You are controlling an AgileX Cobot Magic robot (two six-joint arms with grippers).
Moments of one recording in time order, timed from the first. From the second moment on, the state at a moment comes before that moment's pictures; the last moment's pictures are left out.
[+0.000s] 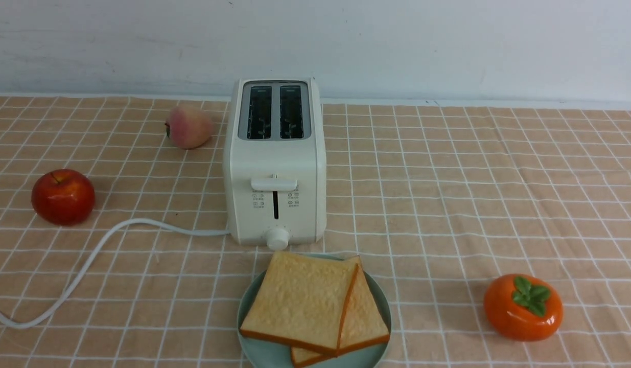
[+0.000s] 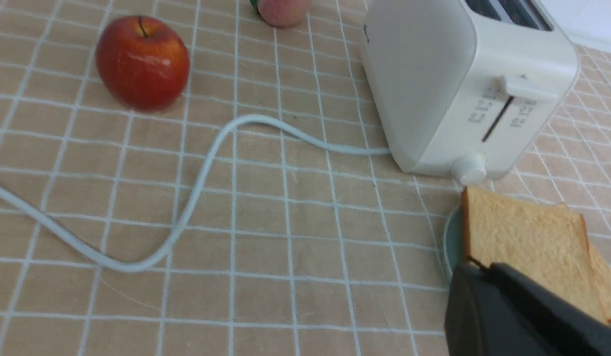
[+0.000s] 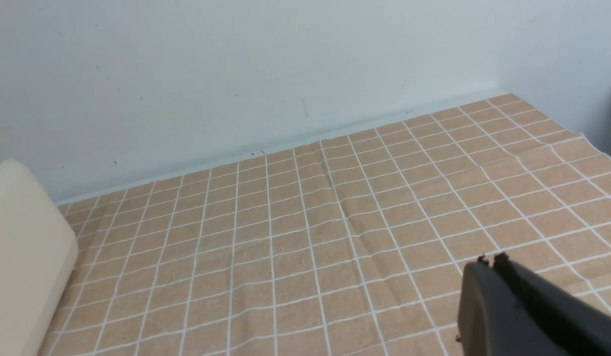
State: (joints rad) right arm 0.49 0.21 -0.29 -1.06 0.62 1.27; left arm -0.21 0.25 -0.42 0.06 0.59 -0.38
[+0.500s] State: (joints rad) right arm 0.49 0.21 -0.29 -1.06 0.62 1.27; left arm -0.06 -0.01 0.03 0.07 0.38 -0.33
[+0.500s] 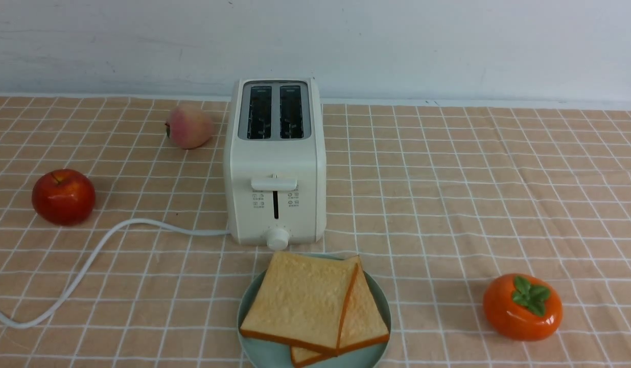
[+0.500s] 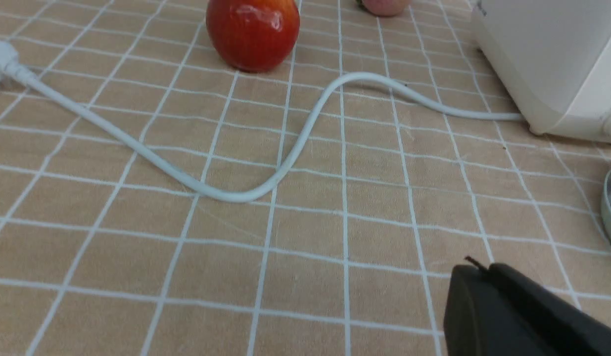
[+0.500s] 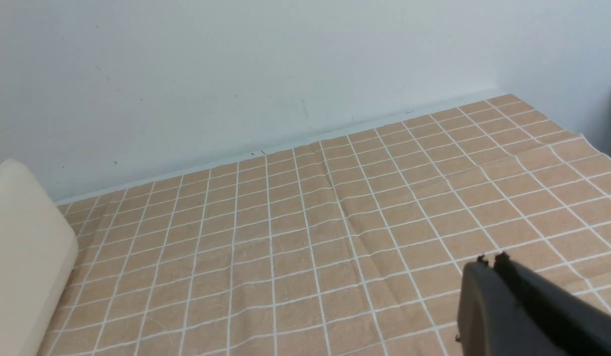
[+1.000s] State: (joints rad) right arm 0.49 0.21 -0.29 -1.07 0.62 1.27; left arm -0.06 -0.01 0.03 0.06 0.40 -0.33
